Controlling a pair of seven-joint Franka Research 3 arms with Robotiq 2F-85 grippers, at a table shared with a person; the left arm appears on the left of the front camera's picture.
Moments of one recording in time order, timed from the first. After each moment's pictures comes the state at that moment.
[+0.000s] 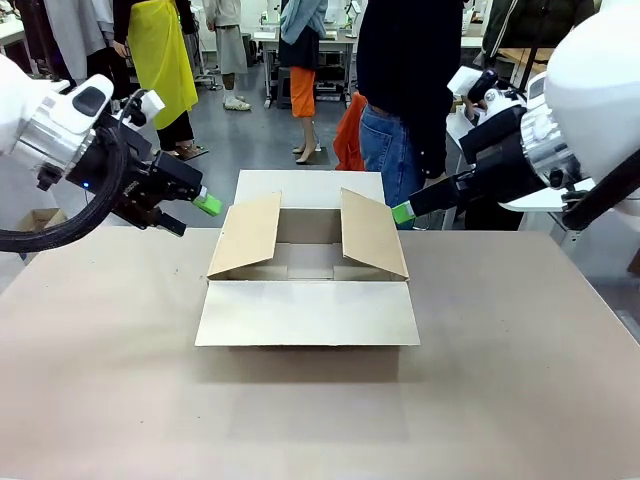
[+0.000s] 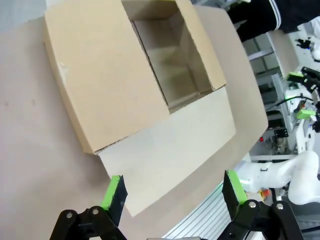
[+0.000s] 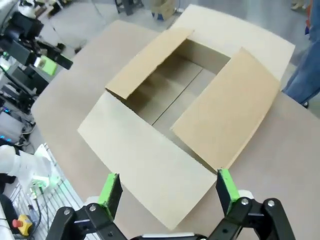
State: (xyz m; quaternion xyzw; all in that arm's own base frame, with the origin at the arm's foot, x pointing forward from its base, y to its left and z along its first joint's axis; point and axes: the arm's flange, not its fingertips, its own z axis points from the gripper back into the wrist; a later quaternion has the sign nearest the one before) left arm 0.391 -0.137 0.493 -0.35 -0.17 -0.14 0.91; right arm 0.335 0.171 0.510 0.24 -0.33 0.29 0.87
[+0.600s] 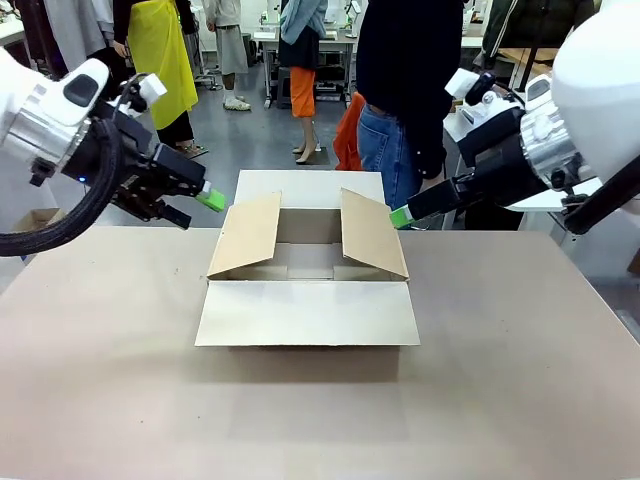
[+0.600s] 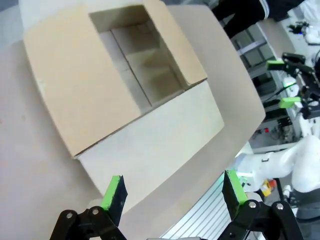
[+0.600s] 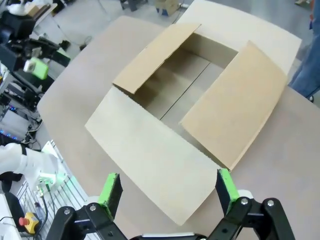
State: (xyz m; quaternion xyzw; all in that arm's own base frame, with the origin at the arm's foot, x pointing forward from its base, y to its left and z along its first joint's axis) left arm 0.367 -0.164 0.519 -0.34 -0.20 -0.20 0.90; right arm 0.331 0.176 0.508 0.24 -0.31 0.28 0.87
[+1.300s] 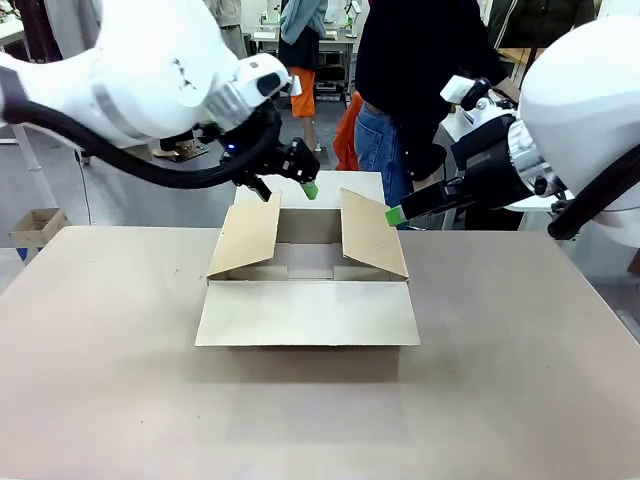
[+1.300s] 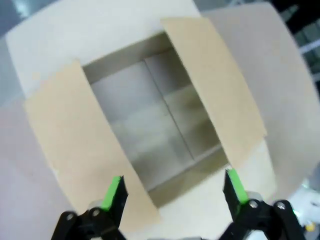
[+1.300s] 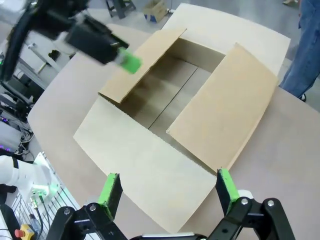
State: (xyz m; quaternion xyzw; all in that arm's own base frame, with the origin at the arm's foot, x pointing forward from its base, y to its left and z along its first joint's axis) left arm 0.488 -0.313 0.507 -0.16 -0.19 -0.19 0.95; right arm 0.339 0.179 0.500 0.24 -0.33 0.26 0.88
